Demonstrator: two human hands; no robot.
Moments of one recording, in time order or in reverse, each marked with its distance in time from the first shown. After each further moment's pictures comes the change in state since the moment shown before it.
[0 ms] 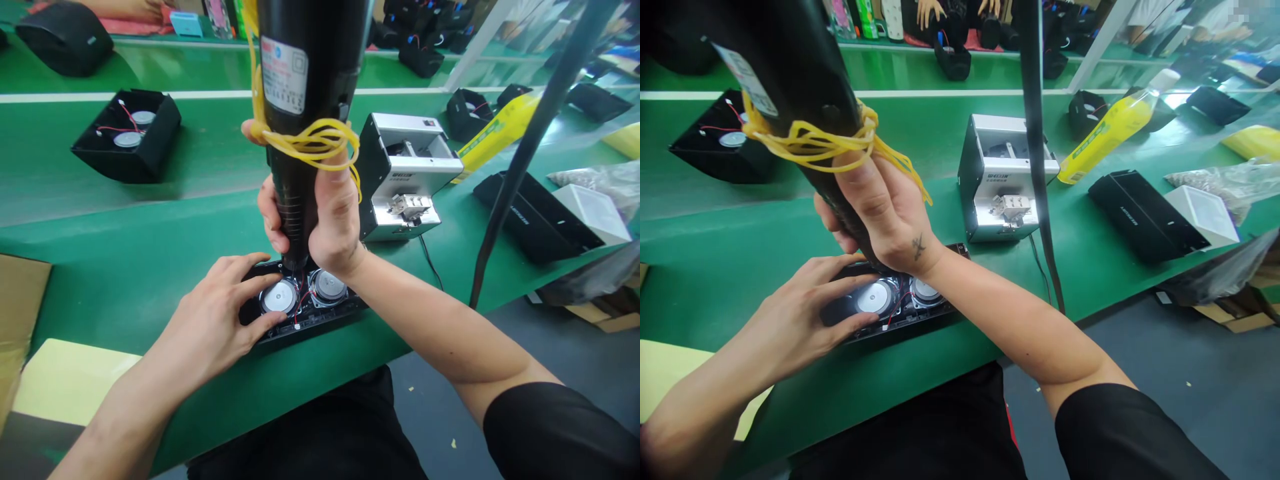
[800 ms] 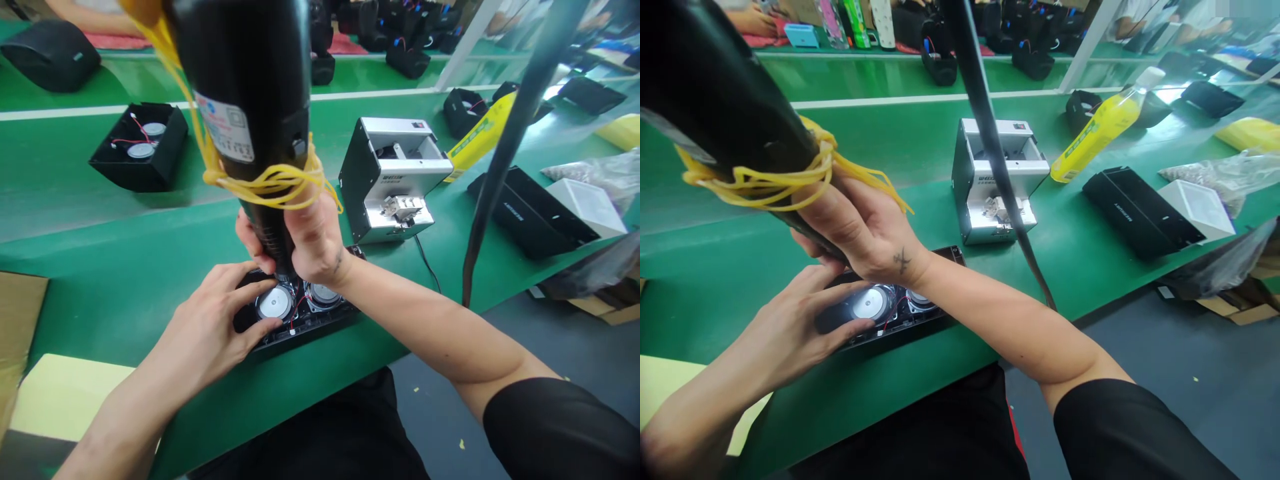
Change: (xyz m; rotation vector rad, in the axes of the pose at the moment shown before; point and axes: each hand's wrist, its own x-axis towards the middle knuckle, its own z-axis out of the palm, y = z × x) left_hand 0.000 -0.003 0.001 0.002 -0.005 0.015; right_hand -0.001 0.026 -0.003 0.003 -0.089 -0.051
